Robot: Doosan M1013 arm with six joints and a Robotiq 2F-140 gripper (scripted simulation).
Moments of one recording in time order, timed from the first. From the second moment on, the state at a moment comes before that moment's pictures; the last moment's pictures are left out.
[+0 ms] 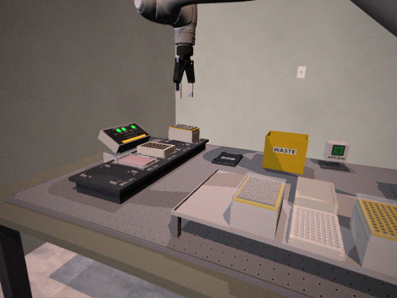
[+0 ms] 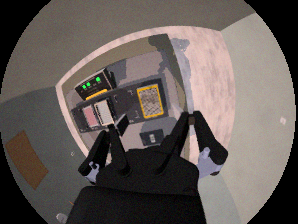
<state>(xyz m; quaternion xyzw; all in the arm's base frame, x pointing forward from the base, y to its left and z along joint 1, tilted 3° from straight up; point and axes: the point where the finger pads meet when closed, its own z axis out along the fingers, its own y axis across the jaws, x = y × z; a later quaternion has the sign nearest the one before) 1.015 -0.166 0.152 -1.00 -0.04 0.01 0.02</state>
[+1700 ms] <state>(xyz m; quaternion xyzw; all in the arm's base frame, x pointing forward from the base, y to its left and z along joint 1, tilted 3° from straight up) 1.013 -0.162 0.077 -1.00 -0.04 0.01 0.02</state>
